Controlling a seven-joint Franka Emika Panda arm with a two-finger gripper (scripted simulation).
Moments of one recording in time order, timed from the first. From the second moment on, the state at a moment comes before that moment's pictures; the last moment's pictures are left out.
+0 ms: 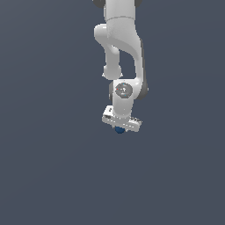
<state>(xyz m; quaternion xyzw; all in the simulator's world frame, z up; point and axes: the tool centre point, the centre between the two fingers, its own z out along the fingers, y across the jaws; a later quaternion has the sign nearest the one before) -0.034 0.044 0.037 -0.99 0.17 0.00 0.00</state>
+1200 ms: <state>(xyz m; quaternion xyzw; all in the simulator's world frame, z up) -0.024 -0.197 0.123 -0.99 0.17 0.00 0.00</state>
